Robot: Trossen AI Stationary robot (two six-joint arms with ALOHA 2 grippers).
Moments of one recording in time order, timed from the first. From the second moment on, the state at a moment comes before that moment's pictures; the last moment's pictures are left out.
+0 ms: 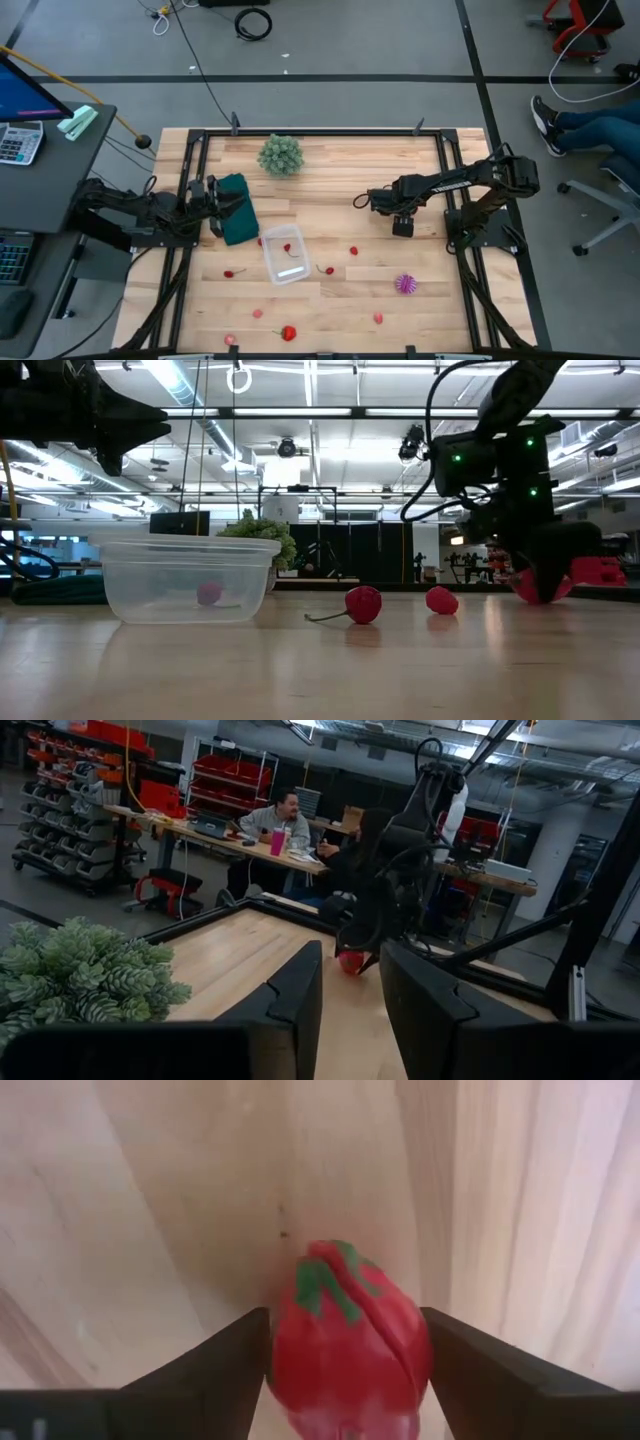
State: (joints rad) left arm -0.27 0.13 0.04 0.26 -0.59 -0.20; right arm -0.15 1.58 0.78 -0.92 0.23 0.09
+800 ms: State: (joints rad) left arm -0.27 0.13 0.04 0.26 -0.59 -0.20; right arm -0.17 1.58 1.03 -0.83 0.16 0.34
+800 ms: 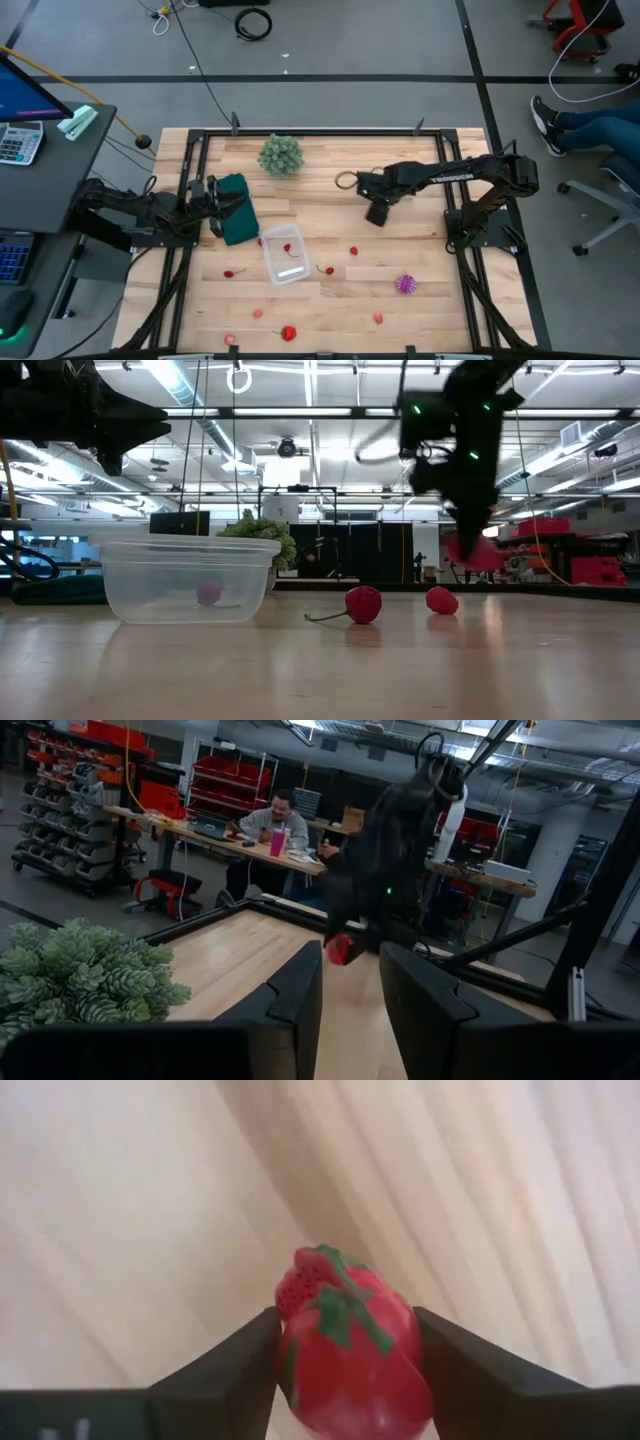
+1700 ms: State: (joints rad) left arm -0.27 0.13 0.04 0.41 -0.60 -0.11; right arm 0.11 2.09 1.49 -0.02 -0.13 0.16
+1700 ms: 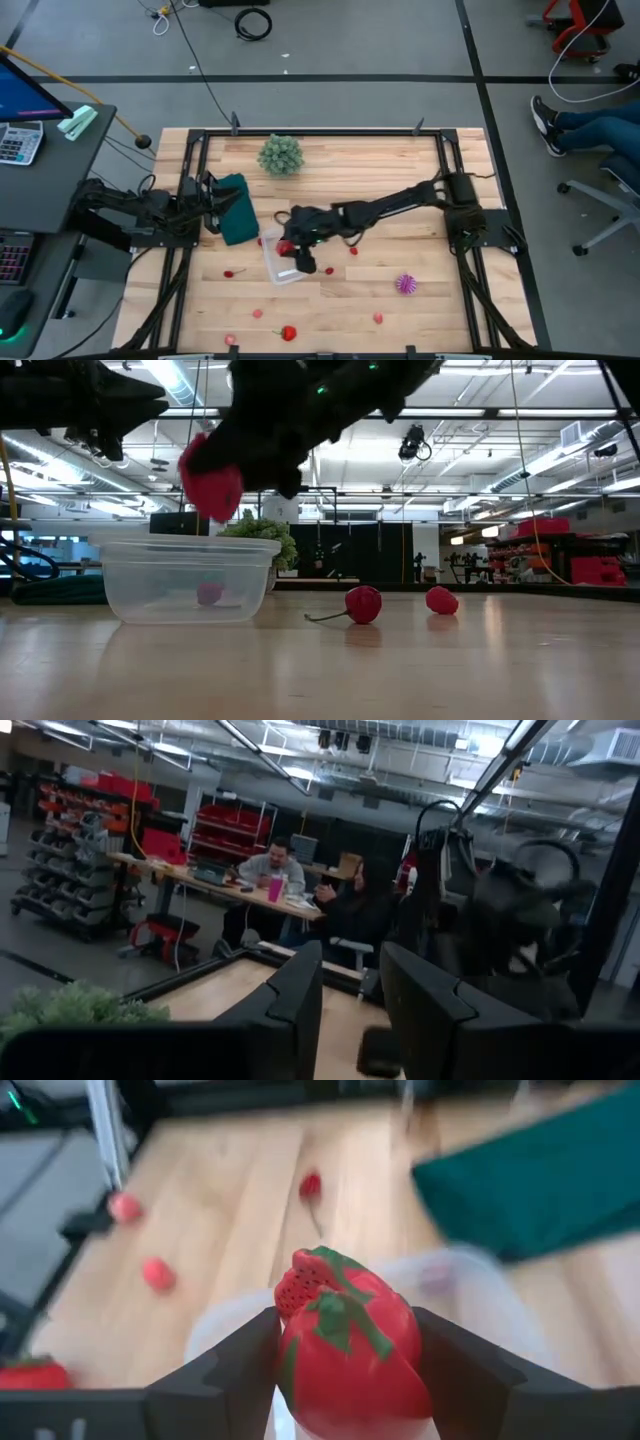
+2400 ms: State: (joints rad) left arm -0.27 0.13 0.04 0.40 -0.60 -0.11; right arm 0.13 2.22 1.60 -0.11 -0.16 0.03
